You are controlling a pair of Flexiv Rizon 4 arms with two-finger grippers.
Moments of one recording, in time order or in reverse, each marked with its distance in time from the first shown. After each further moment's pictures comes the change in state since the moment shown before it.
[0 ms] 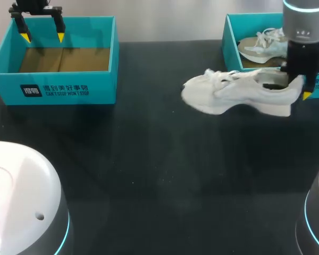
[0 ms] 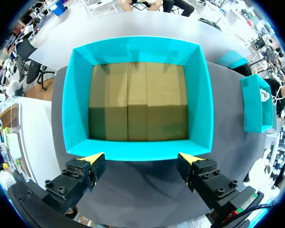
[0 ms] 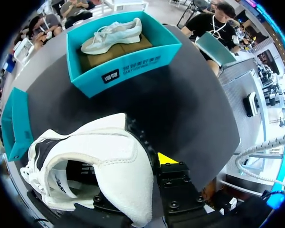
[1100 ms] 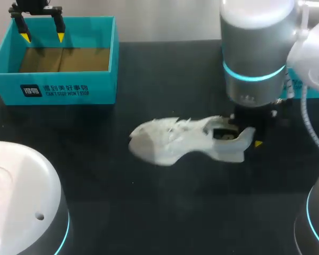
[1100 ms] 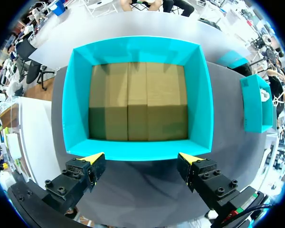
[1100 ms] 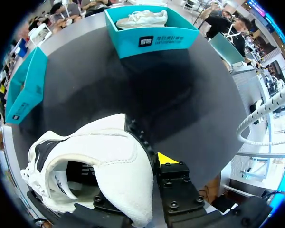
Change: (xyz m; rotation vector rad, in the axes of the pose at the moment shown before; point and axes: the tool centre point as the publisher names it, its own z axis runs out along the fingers) left arm 0.000 0.000 0.000 0.000 0.000 0.000; right arm 0.063 -0.157 0.006 -0.051 0.055 -0.112
